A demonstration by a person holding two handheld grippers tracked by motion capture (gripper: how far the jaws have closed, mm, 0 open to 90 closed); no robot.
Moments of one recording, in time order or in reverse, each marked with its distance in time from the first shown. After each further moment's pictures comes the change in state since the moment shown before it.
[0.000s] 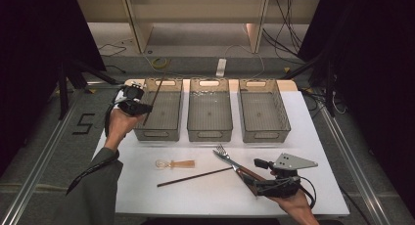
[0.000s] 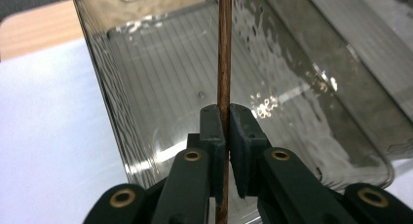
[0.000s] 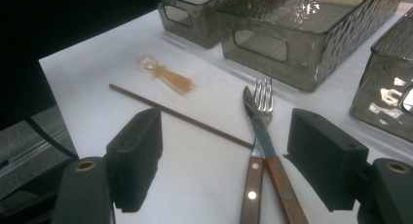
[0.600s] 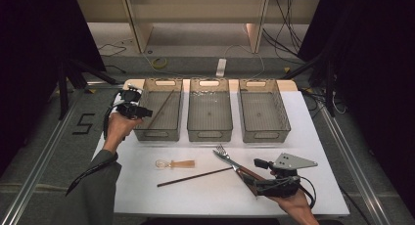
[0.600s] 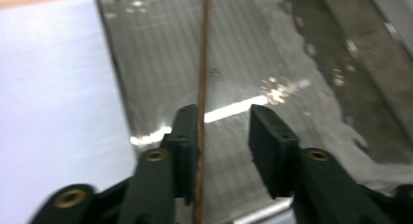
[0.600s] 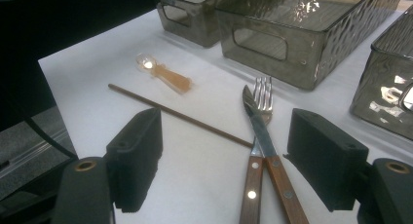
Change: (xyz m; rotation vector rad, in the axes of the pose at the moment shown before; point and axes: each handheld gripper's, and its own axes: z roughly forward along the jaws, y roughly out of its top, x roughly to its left) left arm 0.010 -0.010 0.008 0.062 -0.029 -0.094; right arm -0.001 0.000 0.001 0.001 -0.001 0.008
